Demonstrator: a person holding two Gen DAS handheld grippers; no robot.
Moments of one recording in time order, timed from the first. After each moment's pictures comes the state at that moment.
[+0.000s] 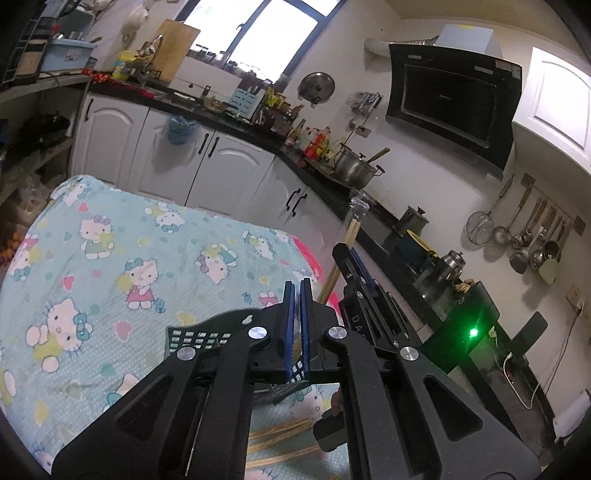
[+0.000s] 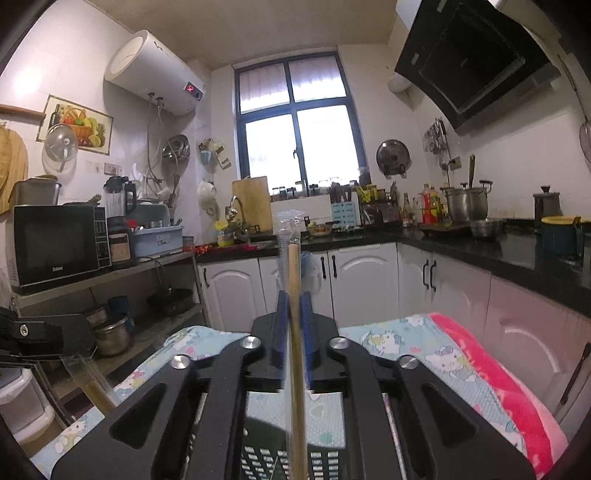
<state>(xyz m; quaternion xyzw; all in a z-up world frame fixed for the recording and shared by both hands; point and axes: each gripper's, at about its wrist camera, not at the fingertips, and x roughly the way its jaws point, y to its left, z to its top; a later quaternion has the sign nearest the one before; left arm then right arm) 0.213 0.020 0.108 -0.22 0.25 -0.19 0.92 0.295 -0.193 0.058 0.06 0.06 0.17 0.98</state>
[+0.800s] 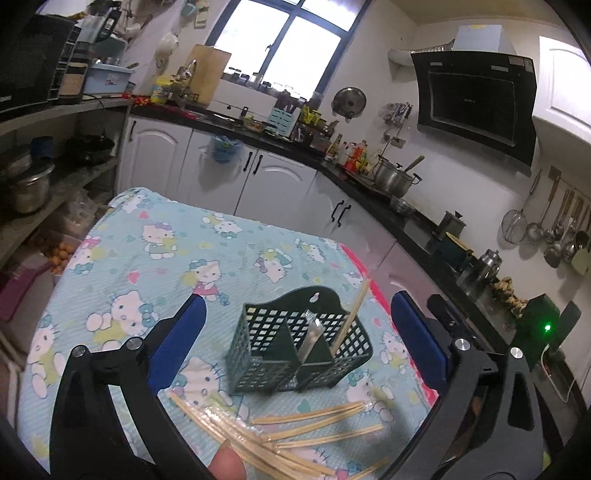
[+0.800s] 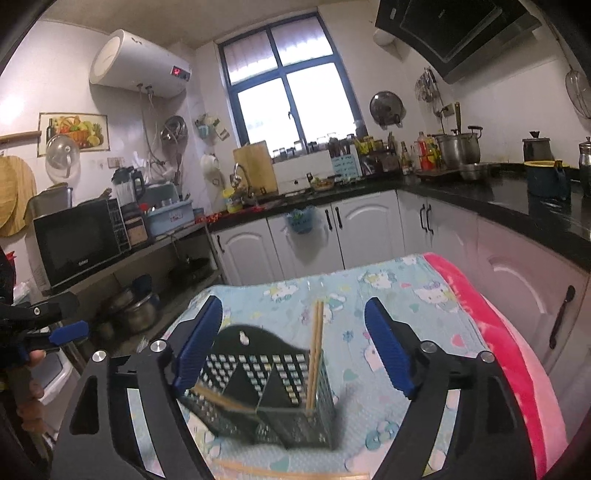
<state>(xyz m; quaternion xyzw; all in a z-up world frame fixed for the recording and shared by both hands) 0.157 0.053 0.089 -0.18 0.23 -0.10 0.95 0.224 -0.251 0.052 0.10 0.16 0.20 0.96</state>
